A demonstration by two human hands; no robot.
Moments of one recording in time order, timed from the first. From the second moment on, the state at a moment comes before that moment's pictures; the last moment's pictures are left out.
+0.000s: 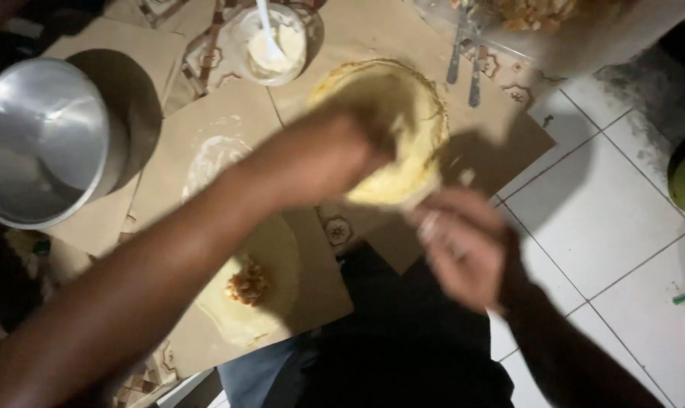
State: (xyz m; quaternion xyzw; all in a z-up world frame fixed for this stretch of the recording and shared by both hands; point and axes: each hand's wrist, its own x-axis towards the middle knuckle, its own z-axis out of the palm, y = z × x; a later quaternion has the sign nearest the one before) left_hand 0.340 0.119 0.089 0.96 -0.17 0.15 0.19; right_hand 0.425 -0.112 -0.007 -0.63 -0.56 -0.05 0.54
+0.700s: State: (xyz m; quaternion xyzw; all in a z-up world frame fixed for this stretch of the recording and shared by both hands) left_hand 0.165 0.134 0.006 0.96 -0.09 0.10 0.25; right_hand 0.283 -0.082 0.009 -0.59 -0.68 0.24 0.35
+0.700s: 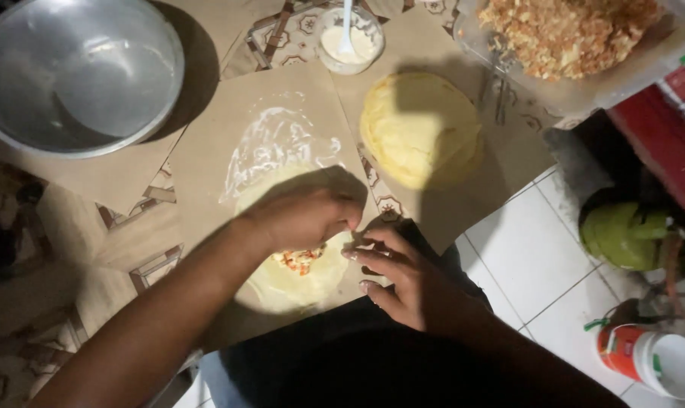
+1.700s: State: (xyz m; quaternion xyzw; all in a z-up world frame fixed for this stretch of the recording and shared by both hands) left_hand 0.063 0.142 -0.009 0.91 0.03 0.17 0.37; right_hand 0.228 -0.052 0.028 -0.50 -0.70 0.38 0.34
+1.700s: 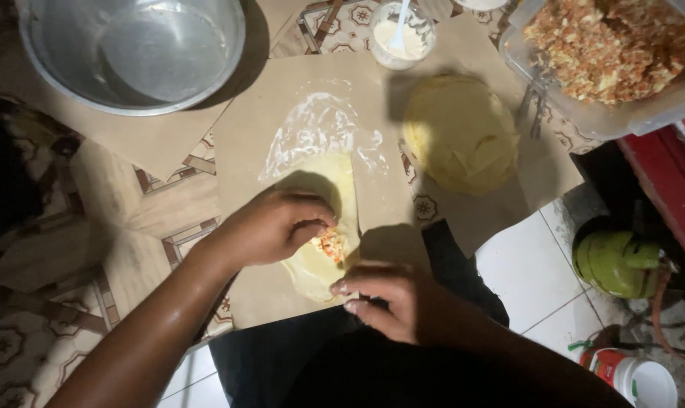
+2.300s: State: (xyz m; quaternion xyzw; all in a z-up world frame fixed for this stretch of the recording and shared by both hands) left_hand -0.013 0.135 -0.012 0.92 0.17 0.19 0.31; right_hand 0.199 -0.015 0.005 -0.45 -0.88 -0.02 0.12
